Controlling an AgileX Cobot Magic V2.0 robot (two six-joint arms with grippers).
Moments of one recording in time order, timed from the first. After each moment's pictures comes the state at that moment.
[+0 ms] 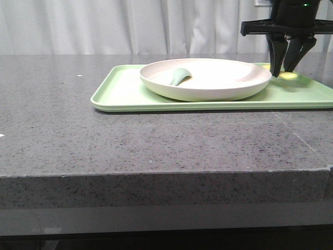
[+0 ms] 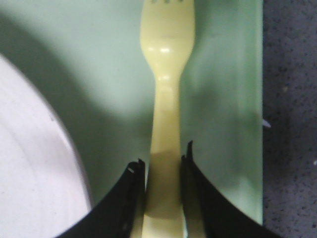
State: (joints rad) left arm -0.32 0.29 -0.40 0.09 0.27 -0.10; right arm 0.14 2.08 -1.97 -0.02 1.25 0.25
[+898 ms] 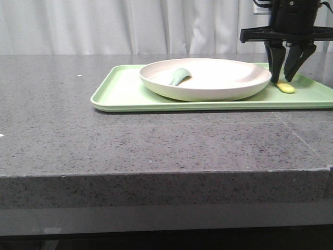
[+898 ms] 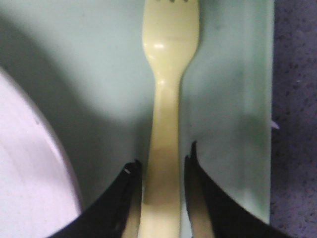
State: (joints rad) left arm -0.32 0.29 -0.40 0.09 0.27 -0.10; right arm 0.14 2.10 -1.96 -0.02 1.25 0.24
